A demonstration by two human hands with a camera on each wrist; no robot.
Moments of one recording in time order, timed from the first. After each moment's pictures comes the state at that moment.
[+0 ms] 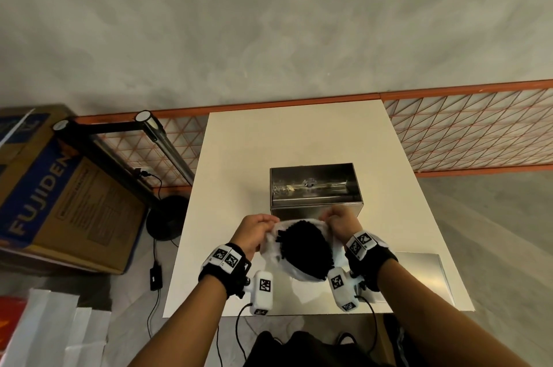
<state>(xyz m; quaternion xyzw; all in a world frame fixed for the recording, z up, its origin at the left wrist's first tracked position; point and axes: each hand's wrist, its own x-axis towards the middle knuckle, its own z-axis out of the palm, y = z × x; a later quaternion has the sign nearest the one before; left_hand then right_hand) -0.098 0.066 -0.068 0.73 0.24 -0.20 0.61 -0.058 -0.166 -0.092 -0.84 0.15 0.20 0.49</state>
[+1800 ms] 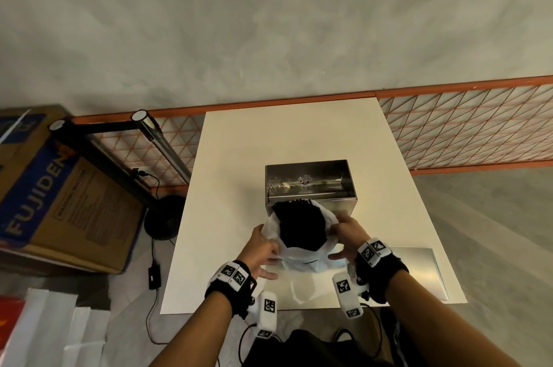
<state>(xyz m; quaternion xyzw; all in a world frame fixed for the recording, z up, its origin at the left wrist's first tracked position) -0.144 0.039 -0.055 0.65 0.29 -0.32 0.63 -0.096 -0.185 -0.059 -0.65 0.26 0.30 0.64</state>
